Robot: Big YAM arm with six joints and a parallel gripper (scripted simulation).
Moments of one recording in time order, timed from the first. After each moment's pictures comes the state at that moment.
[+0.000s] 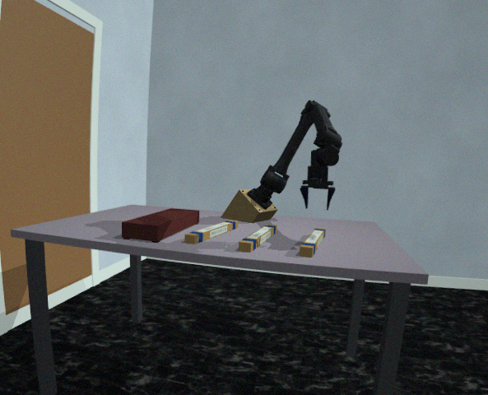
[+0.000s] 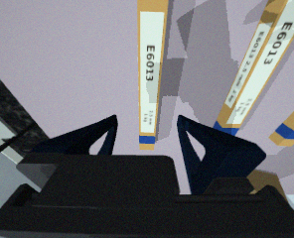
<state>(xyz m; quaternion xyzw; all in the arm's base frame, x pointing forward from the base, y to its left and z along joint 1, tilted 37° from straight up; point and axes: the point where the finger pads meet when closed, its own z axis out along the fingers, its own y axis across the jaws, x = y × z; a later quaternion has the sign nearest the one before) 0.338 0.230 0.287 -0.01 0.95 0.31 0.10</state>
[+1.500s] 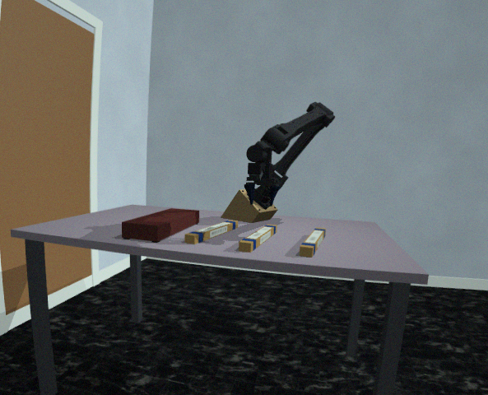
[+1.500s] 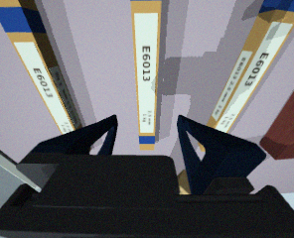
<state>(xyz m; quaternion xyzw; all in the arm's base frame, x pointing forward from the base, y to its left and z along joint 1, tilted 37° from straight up) 0.383 0.068 0.182 -0.01 0.95 0.30 0.11</state>
